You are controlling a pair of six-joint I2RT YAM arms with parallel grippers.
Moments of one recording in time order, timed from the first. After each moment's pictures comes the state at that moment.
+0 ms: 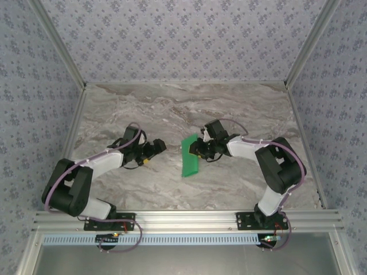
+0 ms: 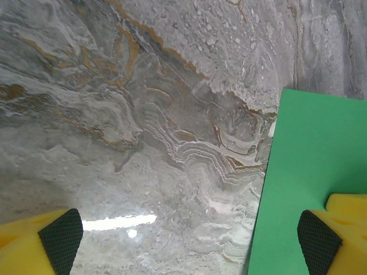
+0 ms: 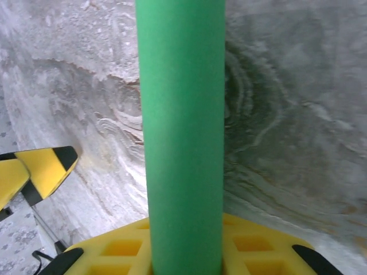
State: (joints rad) left arm -0.40 1.44 0.64 -0.13 0.35 -0.84; right arm 0.55 1.71 0.87 -0.11 -0.49 0.82
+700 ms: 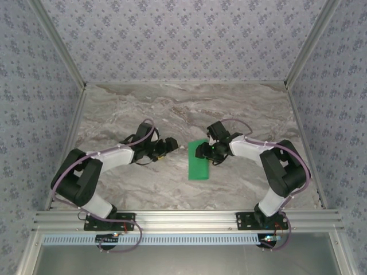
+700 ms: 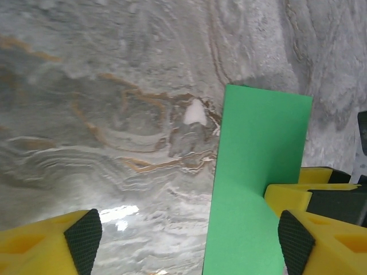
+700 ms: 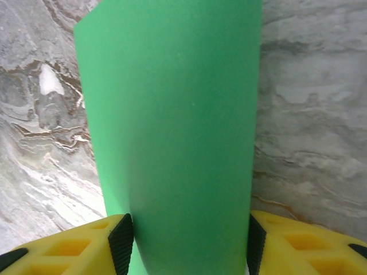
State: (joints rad) left arm -0.54 1.56 0.74 -0.02 0.41 -0.91; right arm 0.54 1.66 0.89 -0.37 -0.28 0.67
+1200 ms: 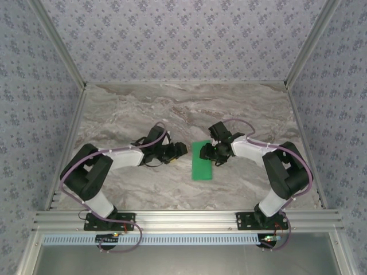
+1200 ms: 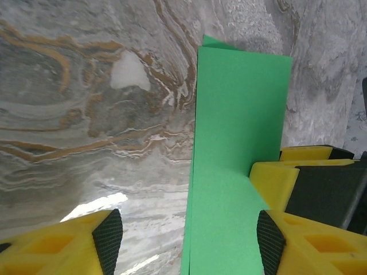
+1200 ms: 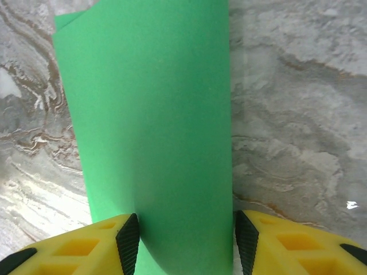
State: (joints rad) left arm -0.67 1.65 0.76 0.09 0.41 -0.98; right arm 0.53 1.63 0.87 -0.42 -0.21 0.67
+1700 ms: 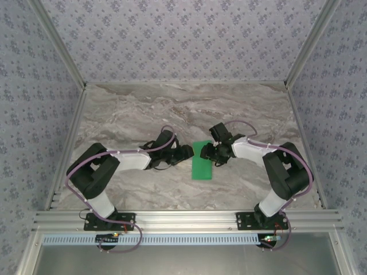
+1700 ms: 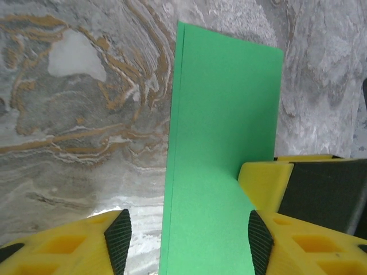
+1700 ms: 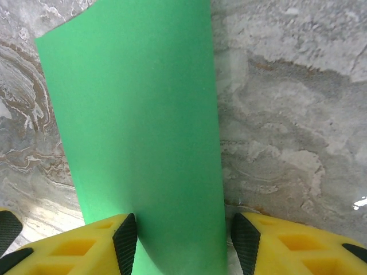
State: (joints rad) left arm -0.77 1.69 0.78 0.16 0.27 -1.05; right arm 0.53 1.63 0.85 -0.39 -0.18 0.75
